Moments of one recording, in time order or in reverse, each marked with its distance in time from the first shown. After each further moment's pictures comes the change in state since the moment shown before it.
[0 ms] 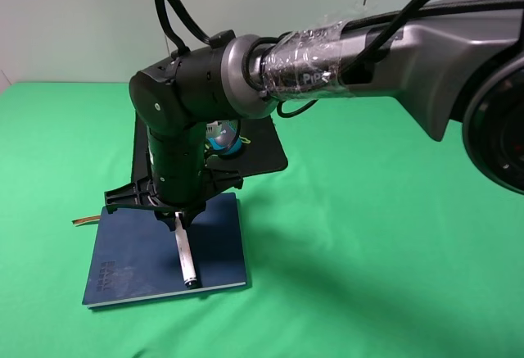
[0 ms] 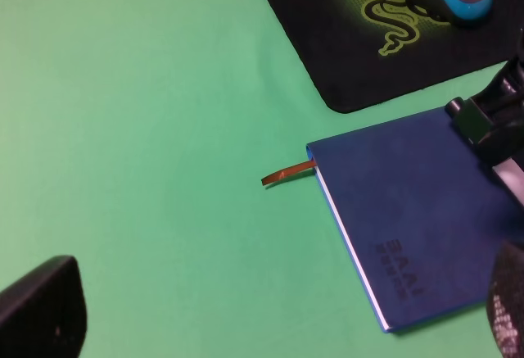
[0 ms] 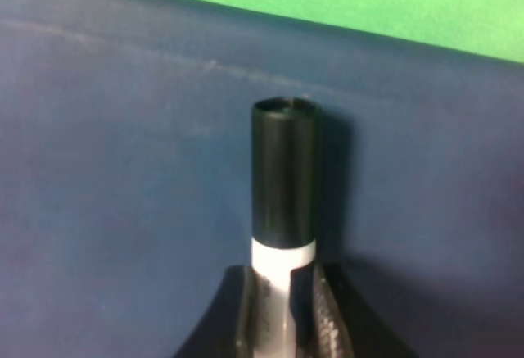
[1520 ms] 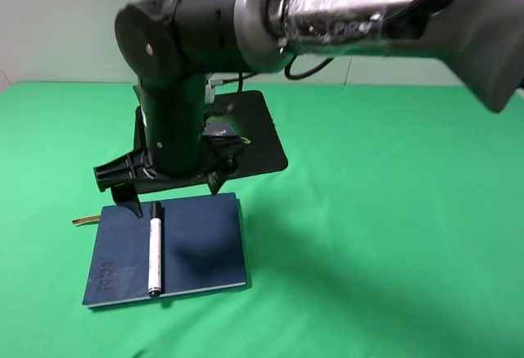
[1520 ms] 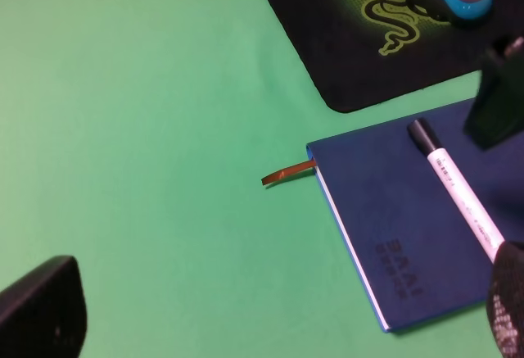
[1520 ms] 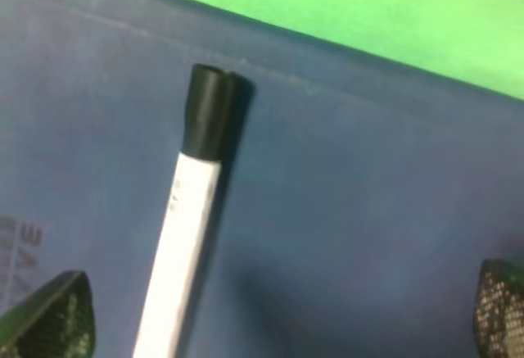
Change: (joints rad) left arm 0.000 0.000 0.000 0.000 0.000 0.000; right arm 0.000 -0.083 -0.087 -0.024 0.170 -0.107
